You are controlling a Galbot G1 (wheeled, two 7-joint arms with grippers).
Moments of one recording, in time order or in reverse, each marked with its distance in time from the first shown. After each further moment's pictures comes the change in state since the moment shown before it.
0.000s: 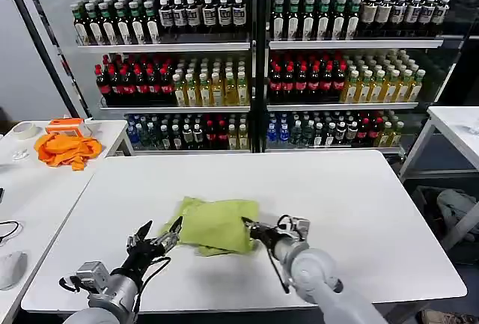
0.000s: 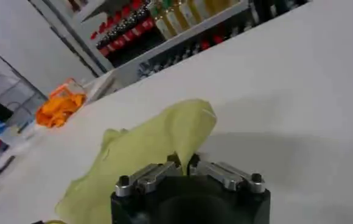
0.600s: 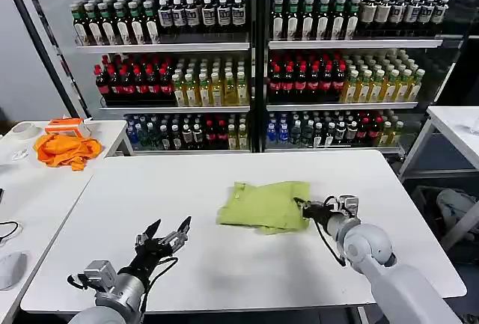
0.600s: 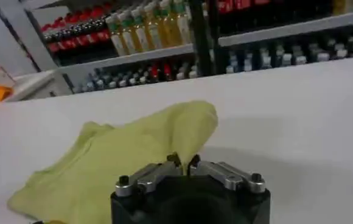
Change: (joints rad) left arm -0.014 -0.008 0.032 -0.002 0.010 0.008 0.014; right arm 0.078 -0.178 0.128 -0.108 -0.165 -0.046 -0.155
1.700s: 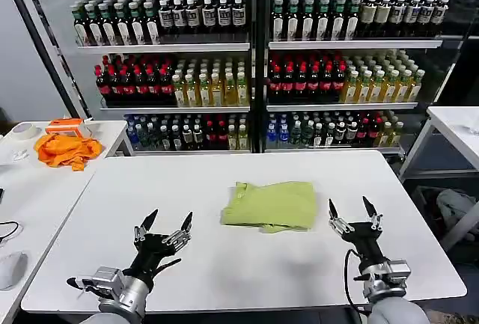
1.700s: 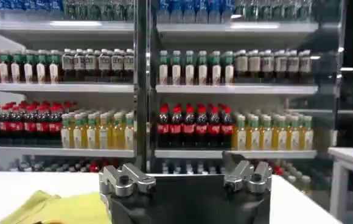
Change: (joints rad) left arm 0.022 0.005 0.061 -0.043 0.311 -0.094 0.020; right arm -0.595 0.163 0.375 0.385 -0.552 0.486 0.044
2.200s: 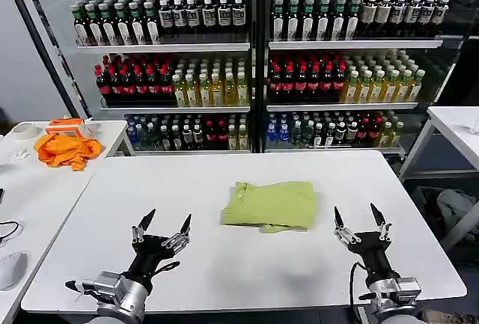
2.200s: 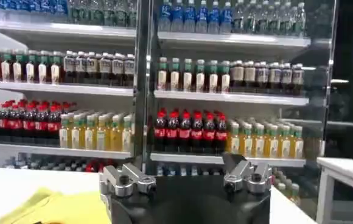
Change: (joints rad) left arm 0.019 0.025 0.010 -0.010 0.085 -0.022 0.000; right arm -0.101 0.034 0.050 0.083 -0.062 0.014 -0.012
